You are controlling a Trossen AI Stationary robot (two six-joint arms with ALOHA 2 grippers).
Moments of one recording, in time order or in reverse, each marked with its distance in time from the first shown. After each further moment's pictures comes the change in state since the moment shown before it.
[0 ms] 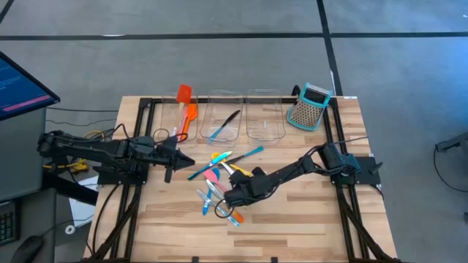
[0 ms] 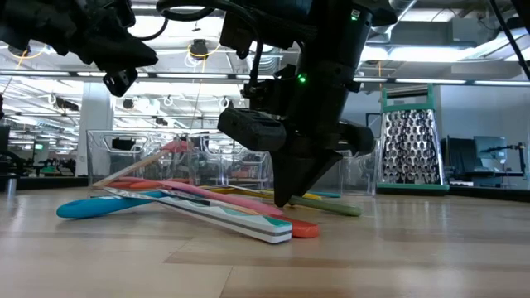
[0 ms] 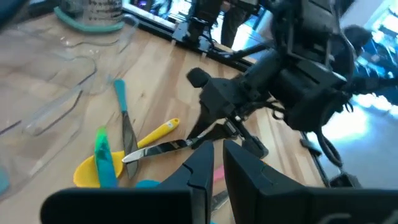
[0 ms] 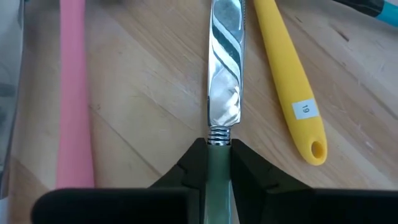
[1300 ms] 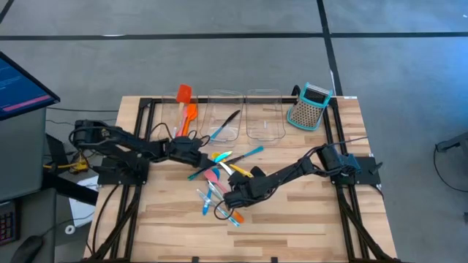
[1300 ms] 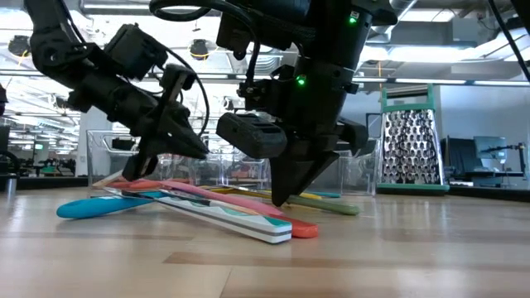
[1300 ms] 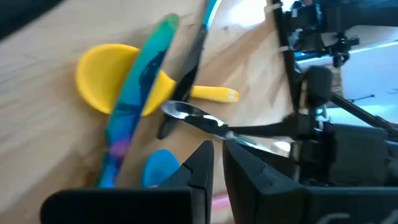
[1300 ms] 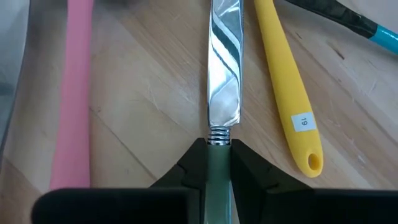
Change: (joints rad) left arm 0.212 0.853 0.000 0.630 0.208 -0.730; right arm 0.016 0.005 0.027 0.002 0.053 -0.052
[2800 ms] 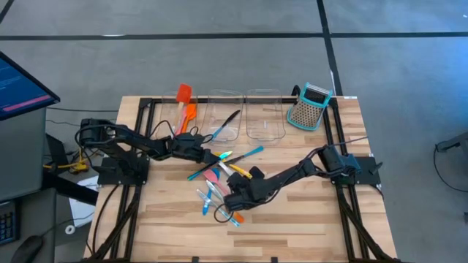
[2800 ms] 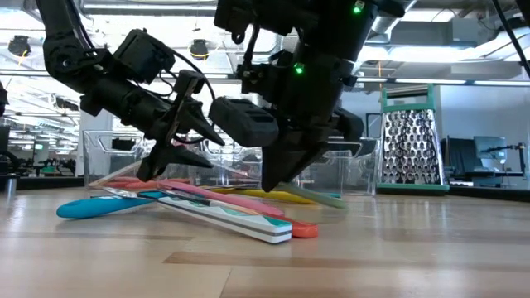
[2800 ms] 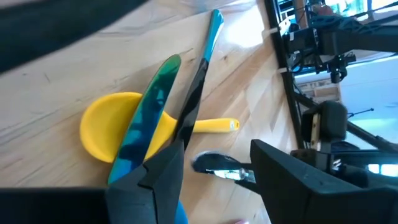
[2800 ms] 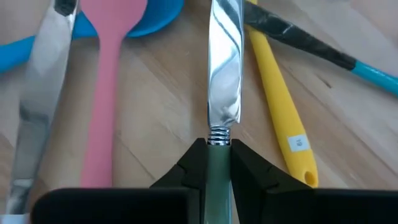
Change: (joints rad) left arm 0.051 0.064 0.033 0.060 -0.028 0.026; right arm 0.026 -0.013 0.005 0.033 0.101 -0.003
